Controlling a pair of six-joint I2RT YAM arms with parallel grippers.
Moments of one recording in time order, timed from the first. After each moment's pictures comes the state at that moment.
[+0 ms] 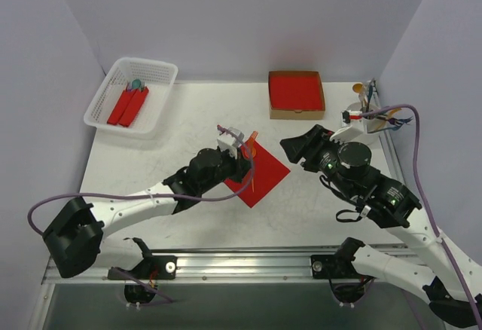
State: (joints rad) left arm -0.91 1.28 0.70 0.37 -0.07 -0.36; right arm 0.80 0.82 1.07 -0.50 0.31 0.82
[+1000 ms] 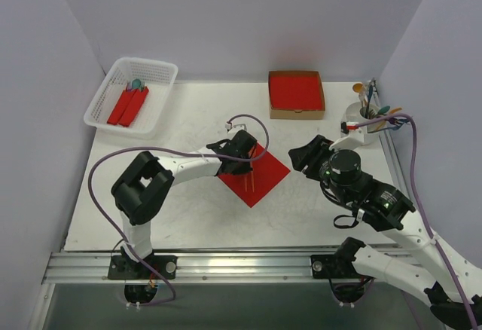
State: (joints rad) left arm -0.82 1.88 1.23 -0.29 -0.23 -0.82; right arm 0.79 0.77 0.95 -0.57 0.43 0.84
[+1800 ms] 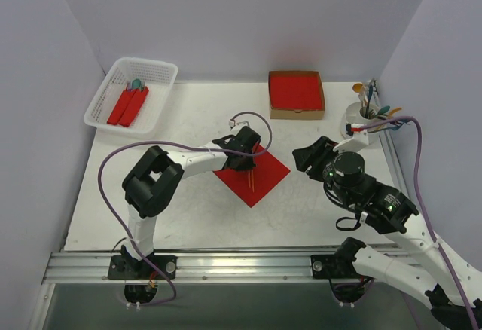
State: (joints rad) left arm -0.80 1.99 1.33 -0.31 -0.21 -0.83; right arm 0.78 0.74 0.94 -0.58 0.46 0.83
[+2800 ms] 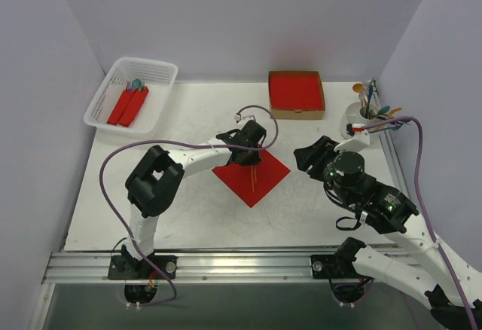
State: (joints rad) left arm -0.82 2.01 1.44 -0.37 -0.20 -0.83; right arm 0.78 0.74 0.94 -0.59 0.46 0.83
